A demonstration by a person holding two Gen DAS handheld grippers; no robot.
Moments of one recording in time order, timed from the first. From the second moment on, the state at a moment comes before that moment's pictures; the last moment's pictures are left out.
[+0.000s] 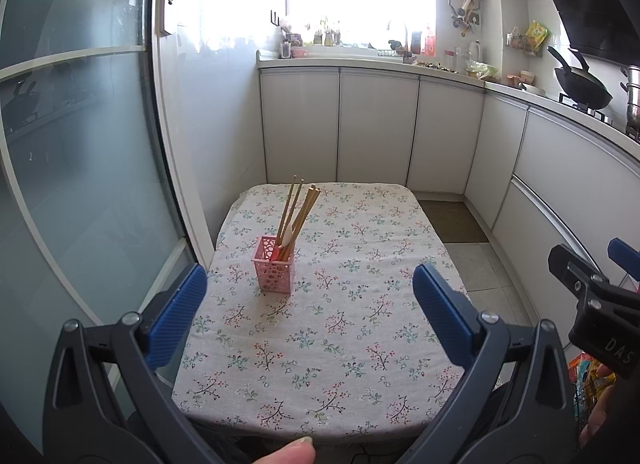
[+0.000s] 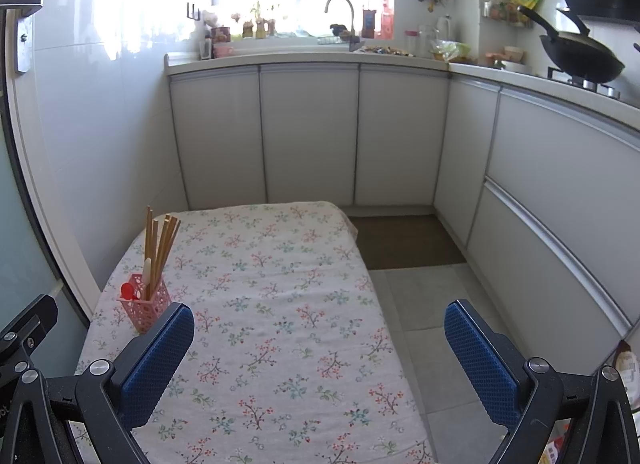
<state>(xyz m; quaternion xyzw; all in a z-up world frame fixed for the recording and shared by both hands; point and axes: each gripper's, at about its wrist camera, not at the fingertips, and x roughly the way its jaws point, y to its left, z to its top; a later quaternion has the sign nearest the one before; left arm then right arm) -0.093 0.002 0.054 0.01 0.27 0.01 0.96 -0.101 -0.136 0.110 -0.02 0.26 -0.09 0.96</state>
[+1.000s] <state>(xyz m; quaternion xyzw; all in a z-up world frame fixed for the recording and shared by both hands) -0.078 0.003 0.047 0.01 0.28 0.00 0.96 -0.085 -0.139 0.100 -0.01 0.27 -0.08 0.96</state>
